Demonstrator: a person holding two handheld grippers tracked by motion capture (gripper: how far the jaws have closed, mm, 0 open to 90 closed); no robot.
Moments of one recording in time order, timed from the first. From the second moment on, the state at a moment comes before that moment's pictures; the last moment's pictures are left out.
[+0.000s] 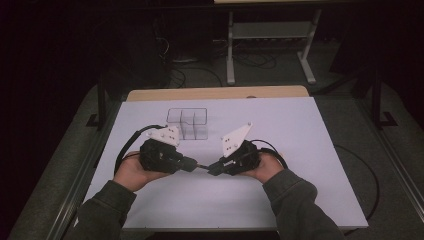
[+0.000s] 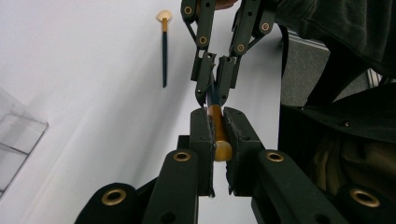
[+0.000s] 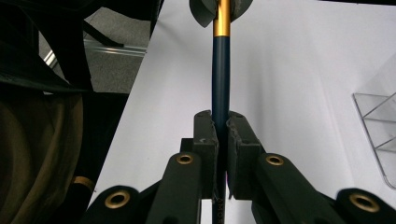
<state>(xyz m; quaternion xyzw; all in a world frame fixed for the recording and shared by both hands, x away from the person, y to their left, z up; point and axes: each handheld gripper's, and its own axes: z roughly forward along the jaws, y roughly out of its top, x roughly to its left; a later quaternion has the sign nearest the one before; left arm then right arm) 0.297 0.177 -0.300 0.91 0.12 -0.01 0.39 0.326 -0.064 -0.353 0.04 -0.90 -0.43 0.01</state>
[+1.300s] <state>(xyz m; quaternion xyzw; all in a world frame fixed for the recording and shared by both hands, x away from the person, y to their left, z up) 0.297 0.172 -0.299 0.93 0.12 0.00 0.35 0.325 -0.041 -0.358 0.05 -0.93 -0.36 0.02</state>
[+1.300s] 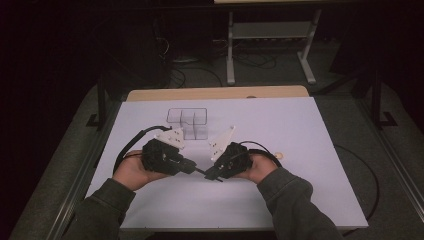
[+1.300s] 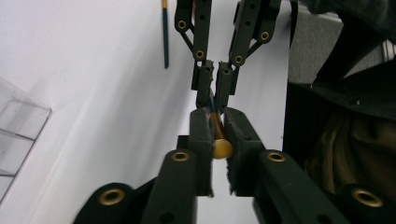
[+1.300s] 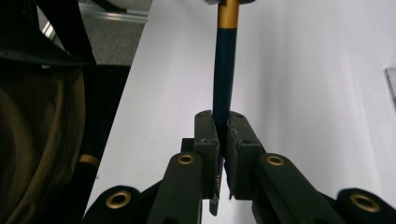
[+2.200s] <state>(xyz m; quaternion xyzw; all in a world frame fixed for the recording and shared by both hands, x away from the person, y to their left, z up) 0.300 0.176 -0.309 0.91 0.15 0.00 0.40 0.328 -0.046 -0.357 0.01 -0.90 -0.44 0.01</state>
